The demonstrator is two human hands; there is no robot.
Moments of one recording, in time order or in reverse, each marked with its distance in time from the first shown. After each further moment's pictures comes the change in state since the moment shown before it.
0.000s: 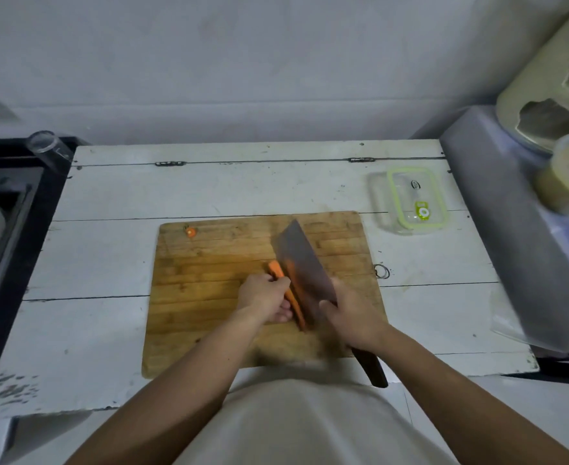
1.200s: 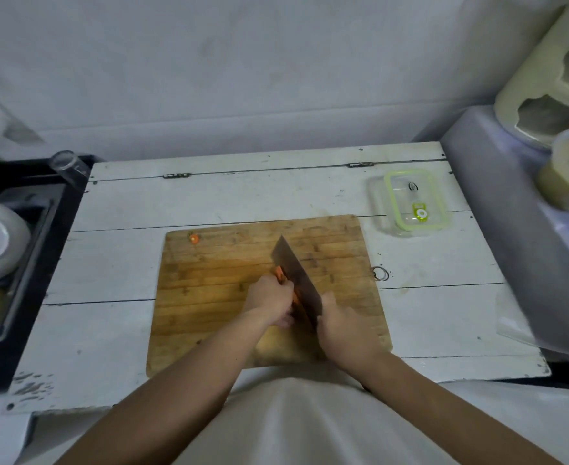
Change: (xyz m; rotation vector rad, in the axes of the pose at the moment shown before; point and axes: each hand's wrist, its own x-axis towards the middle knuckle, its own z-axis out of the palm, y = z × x) left_hand -0.016 0.009 0.013 0.232 0.060 0.101; right_hand -0.024 -0.002 0.019 -0.240 0.012 0.006
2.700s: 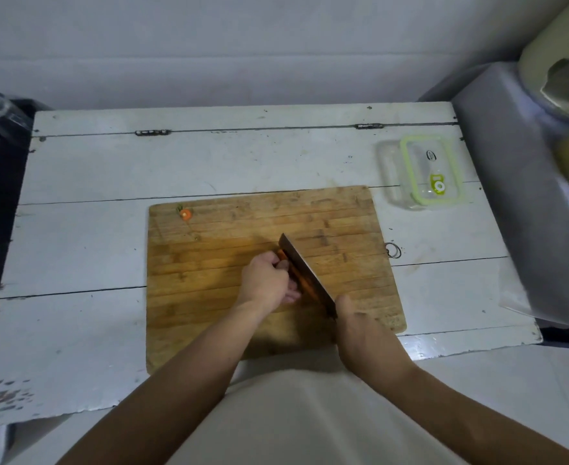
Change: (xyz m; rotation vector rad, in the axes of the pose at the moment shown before) left_hand 0.027 -0.020 -0.023 -0.249 -0.109 0.041; right_hand -0.011 -0.014 0.021 -0.245 -0.024 0.087
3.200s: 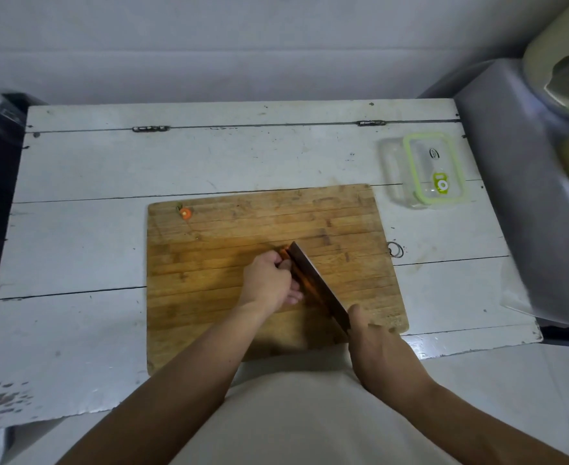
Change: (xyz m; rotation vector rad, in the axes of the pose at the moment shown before) left_hand -0.001 0.000 -0.001 0.037 -0.026 0.008; right_hand -0.019 0.010 0.002 0.020 -0.022 0.039
